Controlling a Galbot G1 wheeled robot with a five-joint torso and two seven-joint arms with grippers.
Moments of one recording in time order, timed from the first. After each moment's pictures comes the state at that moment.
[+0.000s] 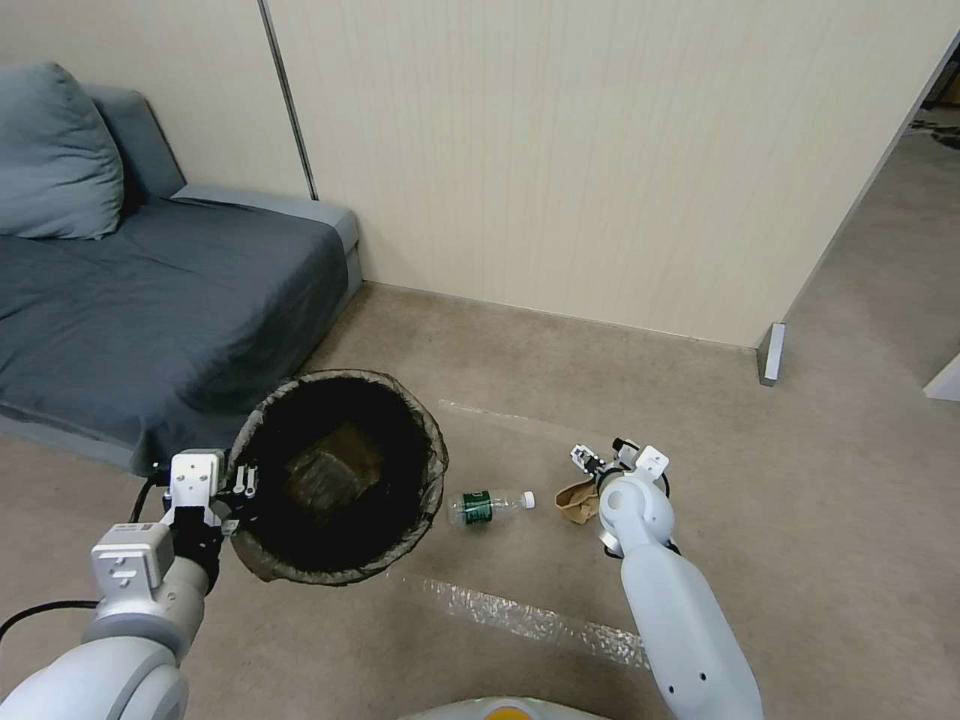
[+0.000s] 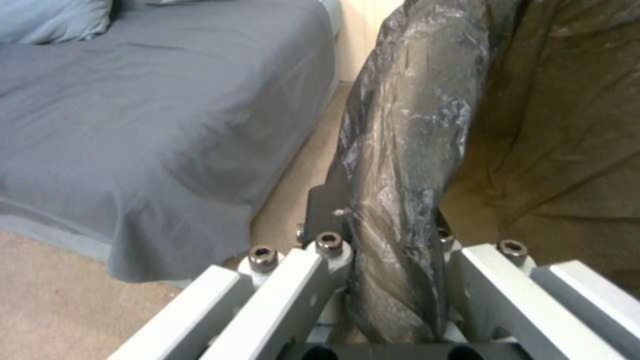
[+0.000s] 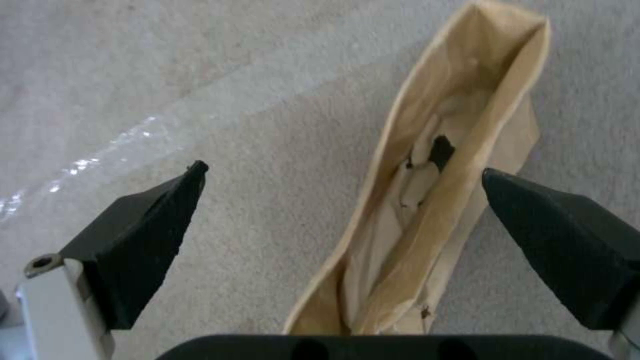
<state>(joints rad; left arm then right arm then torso) 1.78 -1.30 -0.80 -2.47 -0.28 0.53 -0.11 -0.96 1.56 0.42 1.29 0.81 -0.38 0.59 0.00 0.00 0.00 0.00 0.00</state>
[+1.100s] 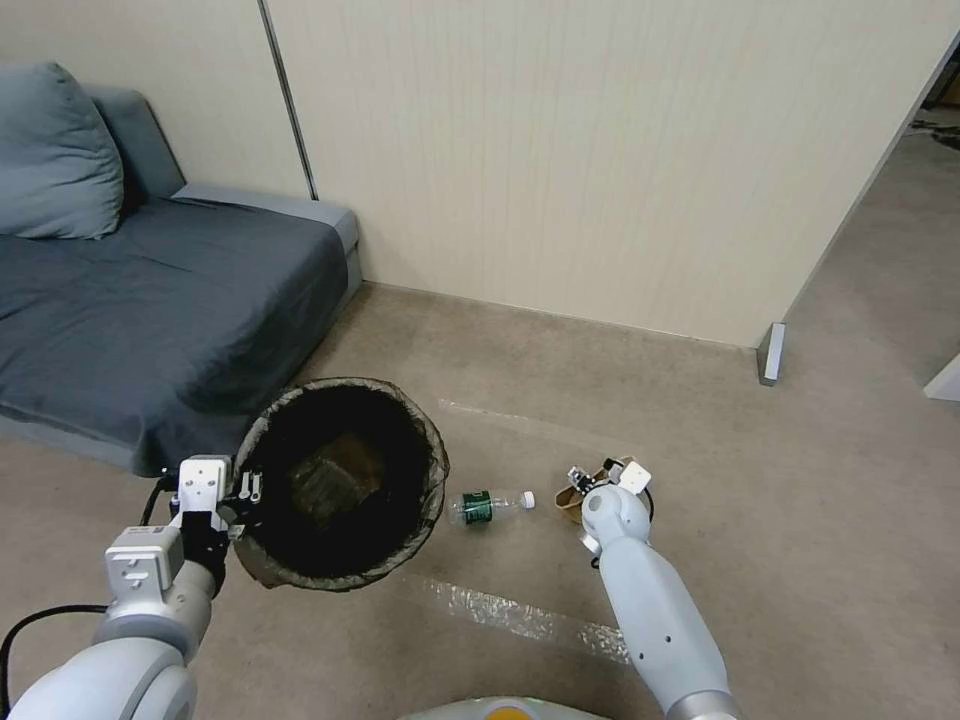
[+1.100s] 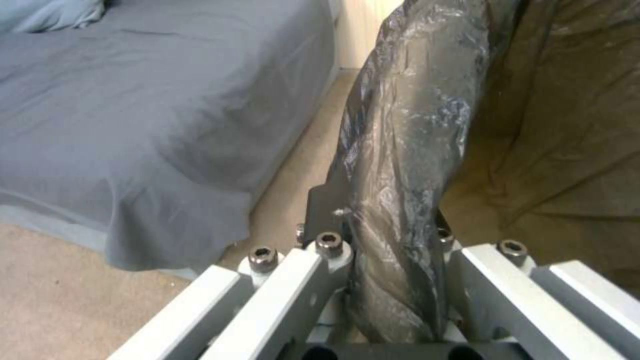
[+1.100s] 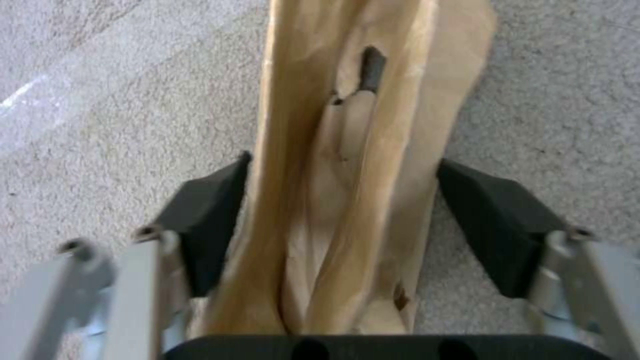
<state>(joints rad) 1.78 -1.31 -0.79 -2.44 -0.25 0.53 -0.11 -0.90 1.59 0.45 1.07 0.78 -0.31 0.56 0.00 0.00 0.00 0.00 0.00</state>
